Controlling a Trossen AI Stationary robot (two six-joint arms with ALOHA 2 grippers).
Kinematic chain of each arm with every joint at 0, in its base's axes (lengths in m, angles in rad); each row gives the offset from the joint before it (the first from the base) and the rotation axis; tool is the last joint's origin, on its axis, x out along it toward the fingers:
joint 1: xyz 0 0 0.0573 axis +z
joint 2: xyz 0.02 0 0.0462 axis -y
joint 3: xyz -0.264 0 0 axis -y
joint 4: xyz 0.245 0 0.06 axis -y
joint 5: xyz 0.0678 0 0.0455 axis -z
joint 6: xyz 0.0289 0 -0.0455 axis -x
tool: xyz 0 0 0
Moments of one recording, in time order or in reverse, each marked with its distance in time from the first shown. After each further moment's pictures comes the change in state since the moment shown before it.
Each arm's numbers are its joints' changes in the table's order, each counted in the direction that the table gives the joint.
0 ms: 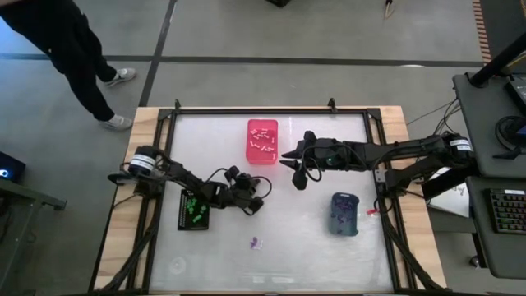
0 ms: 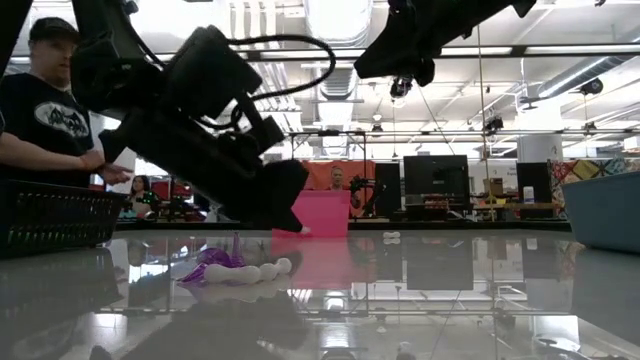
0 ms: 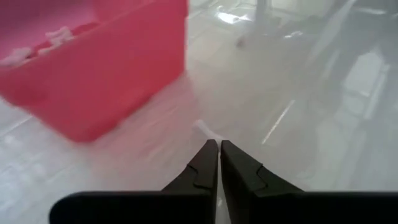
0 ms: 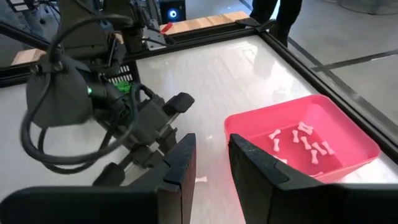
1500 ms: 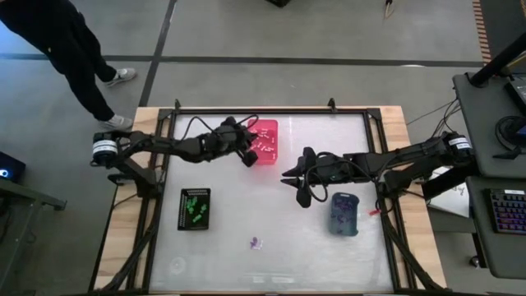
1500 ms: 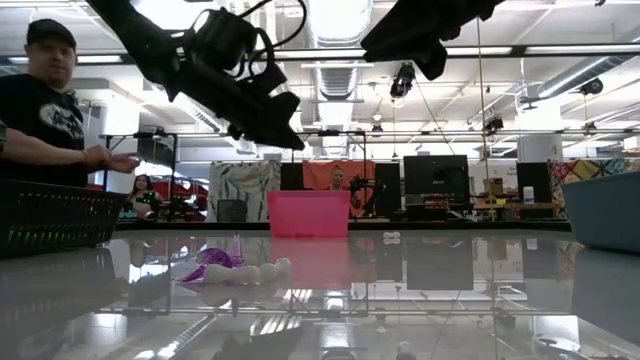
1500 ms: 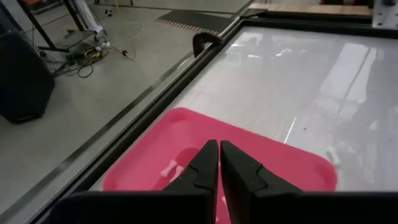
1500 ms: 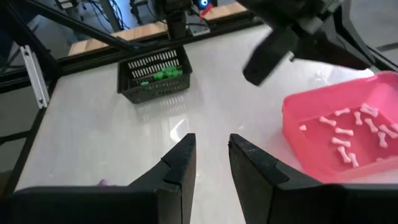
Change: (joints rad) left arm 0.472 0.394 0.041 -0.133 0.436 -0.510; right arm 0.148 -0.002 0.000 -0.026 0.001 -0.127
